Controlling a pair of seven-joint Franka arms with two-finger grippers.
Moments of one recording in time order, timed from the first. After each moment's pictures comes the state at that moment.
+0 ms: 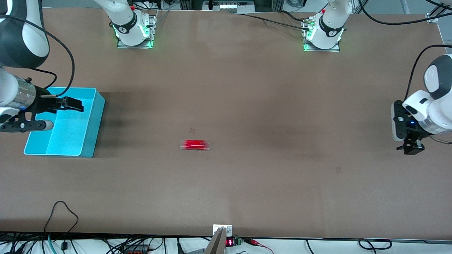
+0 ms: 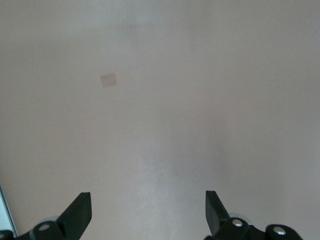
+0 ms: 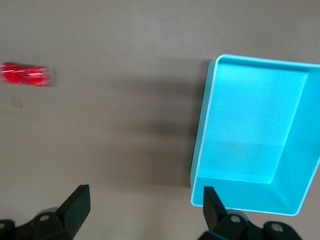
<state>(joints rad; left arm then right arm) 0.36 0.31 -0.33 -1.65 0.24 1.92 1.65 0.00 0.23 0.00 -1.59 0.01 1.62 -0.08</state>
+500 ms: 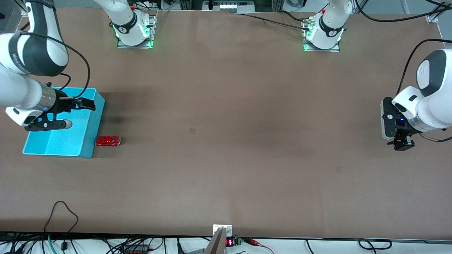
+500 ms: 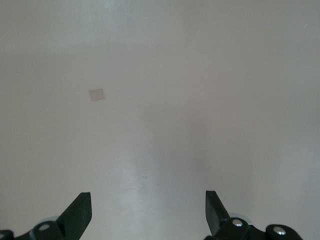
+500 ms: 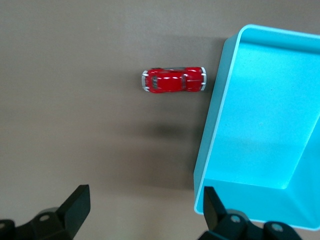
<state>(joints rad) 0.30 0.31 -0.33 -1.58 0.24 1.76 1.51 -0.01 0.18 -0.01 -1.83 0.01 1.80 -0.12</state>
